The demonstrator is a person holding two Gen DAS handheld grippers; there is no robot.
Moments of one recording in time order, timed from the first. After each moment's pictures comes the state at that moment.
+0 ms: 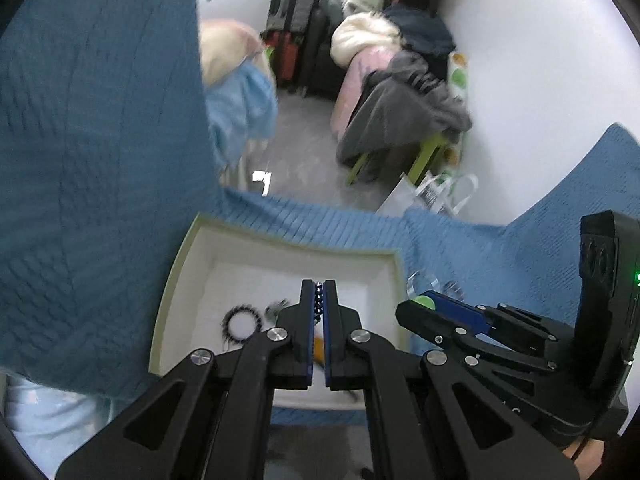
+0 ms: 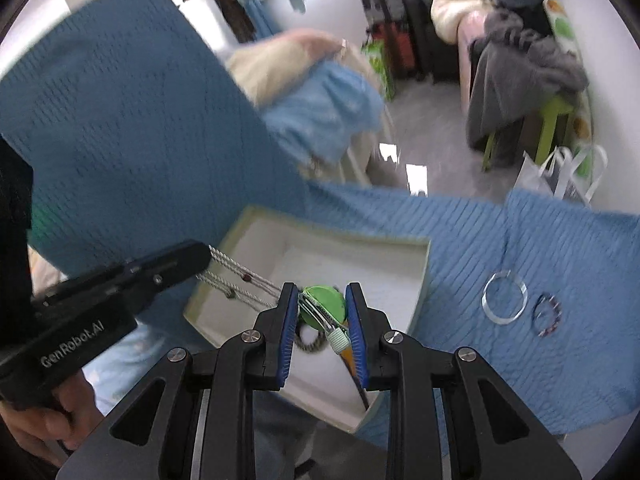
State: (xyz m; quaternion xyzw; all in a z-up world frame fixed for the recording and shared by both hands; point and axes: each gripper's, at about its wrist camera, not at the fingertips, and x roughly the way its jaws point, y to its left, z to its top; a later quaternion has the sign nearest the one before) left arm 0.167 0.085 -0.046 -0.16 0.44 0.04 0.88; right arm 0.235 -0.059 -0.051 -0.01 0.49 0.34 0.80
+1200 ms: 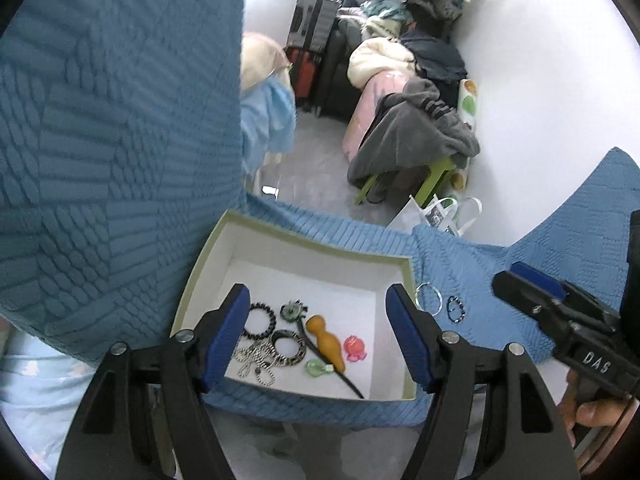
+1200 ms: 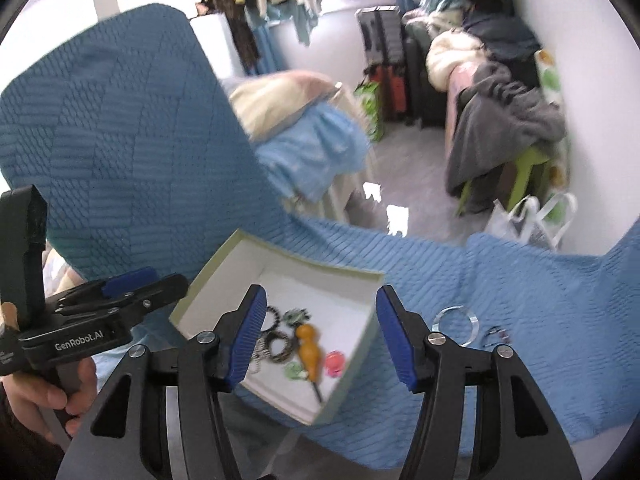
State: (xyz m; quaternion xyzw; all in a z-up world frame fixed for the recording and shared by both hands) left arm 0.133 0.095 -0.029 -0.18 0.39 0.06 0.90; right arm 0.220 -0.102 0.003 -0.04 0.40 0.33 0.85
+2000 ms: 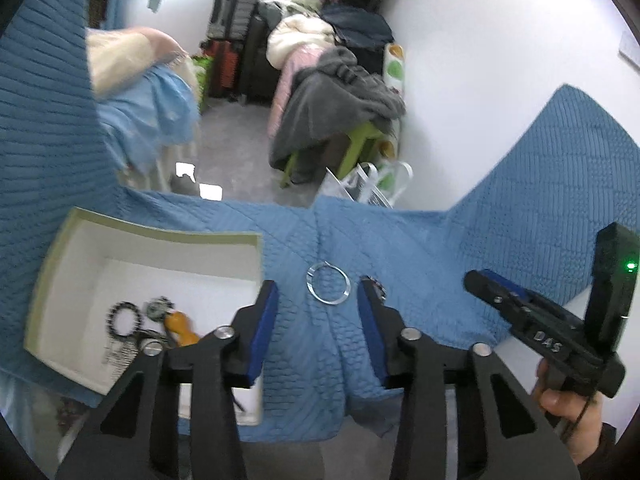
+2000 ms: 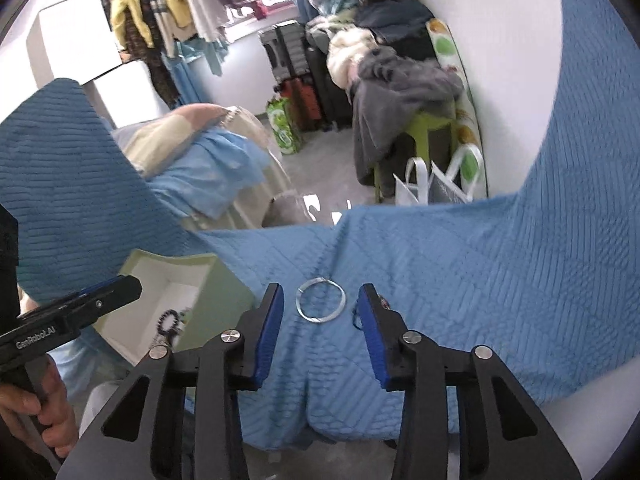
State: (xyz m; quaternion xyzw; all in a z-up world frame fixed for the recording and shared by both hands) left arm 0.191 -0.041 -0.060 -0.16 0.41 -0.05 0.90; right arm 0.255 -0.263 -0.051 0.04 0.40 0.22 0.89
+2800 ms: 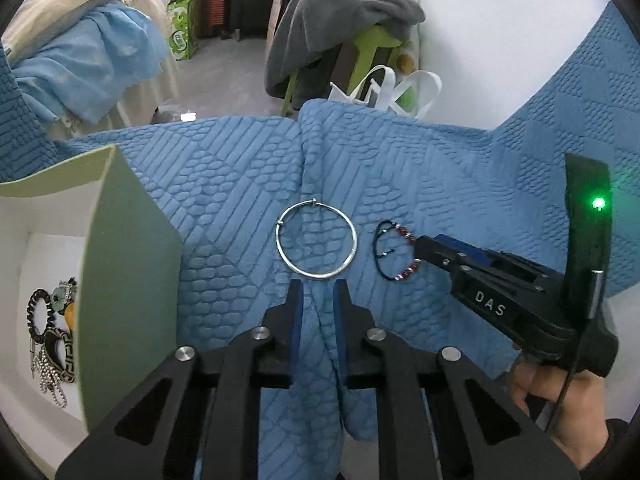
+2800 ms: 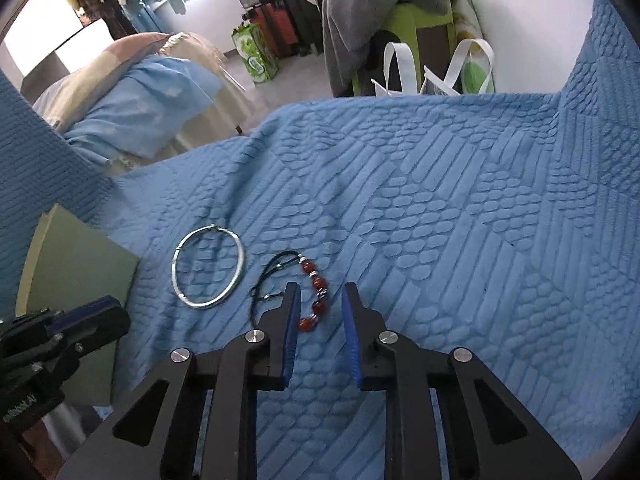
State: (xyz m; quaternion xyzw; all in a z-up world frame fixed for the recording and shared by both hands) left arm 0.269 -0.113 -0.176 -0.11 0.51 -0.03 0.85; right arm 0.356 -0.271 -0.201 0.02 0.52 0.21 0.83
